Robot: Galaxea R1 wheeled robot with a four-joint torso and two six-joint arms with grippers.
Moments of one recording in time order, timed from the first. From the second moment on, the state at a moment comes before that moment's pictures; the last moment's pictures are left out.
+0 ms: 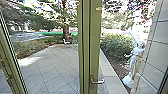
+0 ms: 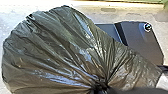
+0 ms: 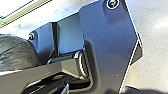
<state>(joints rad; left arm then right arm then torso) 1.55 2.94 -2.64 -0.22 -0.09 0.32 -1.65 2.89 -2.51 0.07 0.10 0.15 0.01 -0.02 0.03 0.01</state>
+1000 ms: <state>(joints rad) 1.55 2.96 -2.67 -0.21 -0.08 0.32 -1.65 2.90 -2.51 0.07 0.10 0.15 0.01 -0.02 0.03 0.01</state>
